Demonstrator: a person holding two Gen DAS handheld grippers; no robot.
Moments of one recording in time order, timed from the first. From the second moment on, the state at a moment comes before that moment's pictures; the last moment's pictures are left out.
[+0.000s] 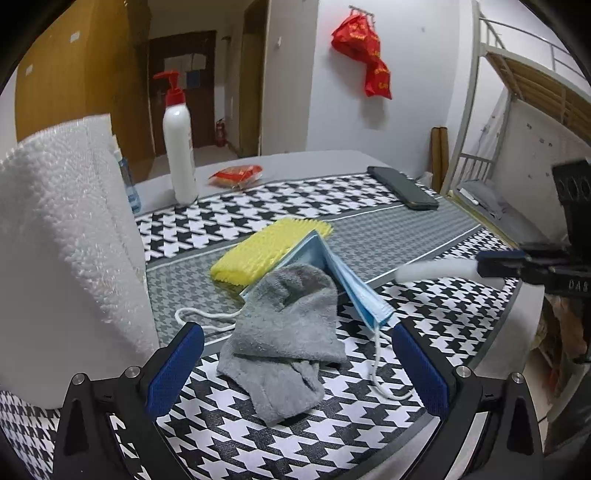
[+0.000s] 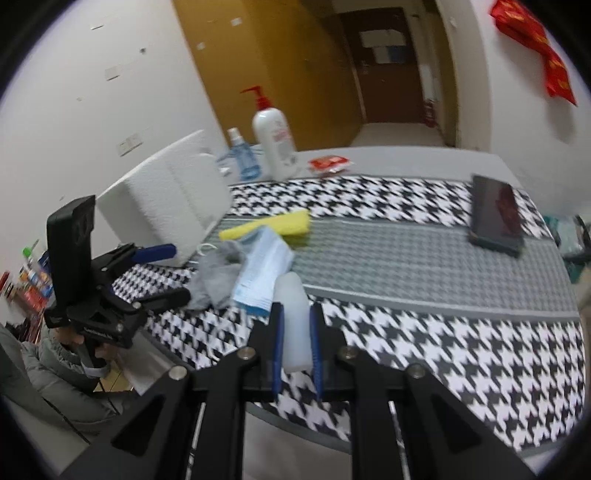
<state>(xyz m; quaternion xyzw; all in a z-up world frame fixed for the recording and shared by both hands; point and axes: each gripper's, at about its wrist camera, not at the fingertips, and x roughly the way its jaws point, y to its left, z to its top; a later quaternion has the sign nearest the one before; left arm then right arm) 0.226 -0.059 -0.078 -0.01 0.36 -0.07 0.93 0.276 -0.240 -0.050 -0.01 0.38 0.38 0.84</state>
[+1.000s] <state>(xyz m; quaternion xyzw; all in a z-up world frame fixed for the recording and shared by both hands) 0.242 -0.058 -0.100 -0.01 0.43 -0.06 0.90 0.272 -0.243 -0.076 -0.05 0.38 0.34 0.86</state>
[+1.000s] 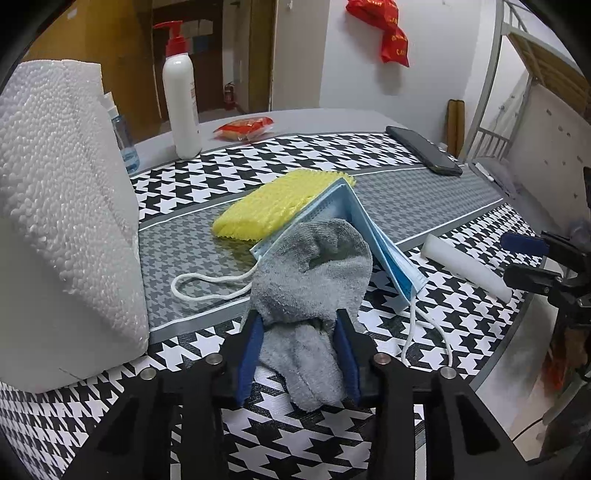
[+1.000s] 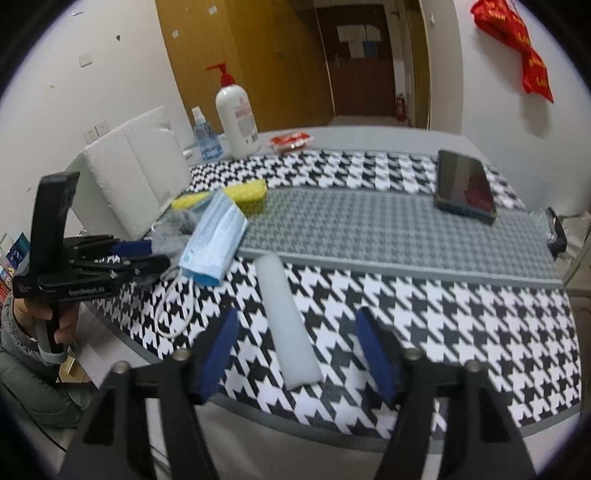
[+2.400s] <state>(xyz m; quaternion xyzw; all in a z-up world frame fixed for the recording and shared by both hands) 0.243 -0.053 -0.099 -0.02 0.43 -0.10 0.90 0.273 -0.204 -0.091 -0.14 0.42 0.30 0.84</state>
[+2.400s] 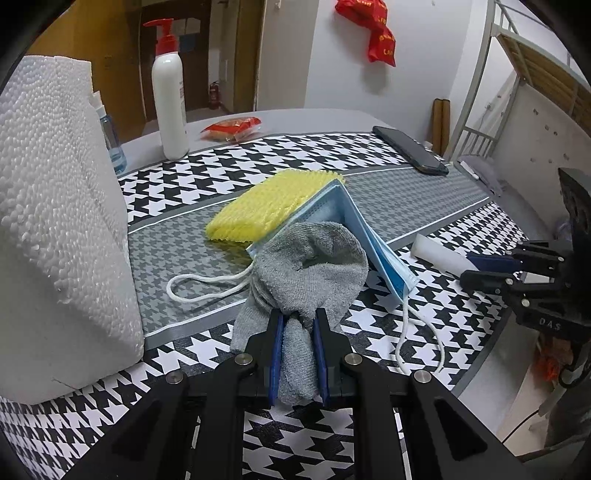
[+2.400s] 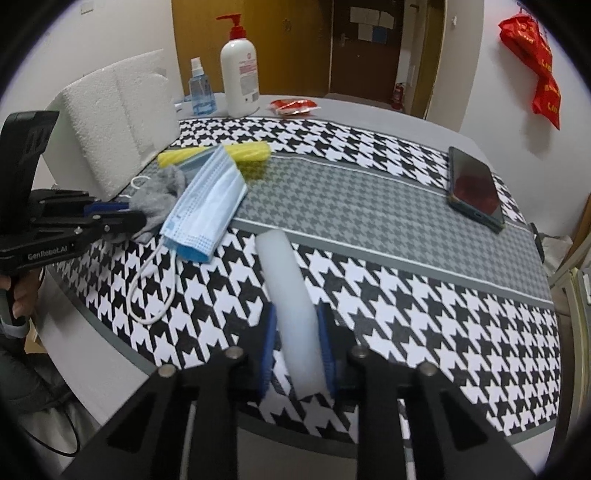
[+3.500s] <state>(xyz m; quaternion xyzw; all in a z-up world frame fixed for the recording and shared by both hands) 0.186 -0.039 -0.008 0.01 0.29 -0.10 0.95 0.227 -0.219 -0.010 0.02 0.31 0.27 0.91</state>
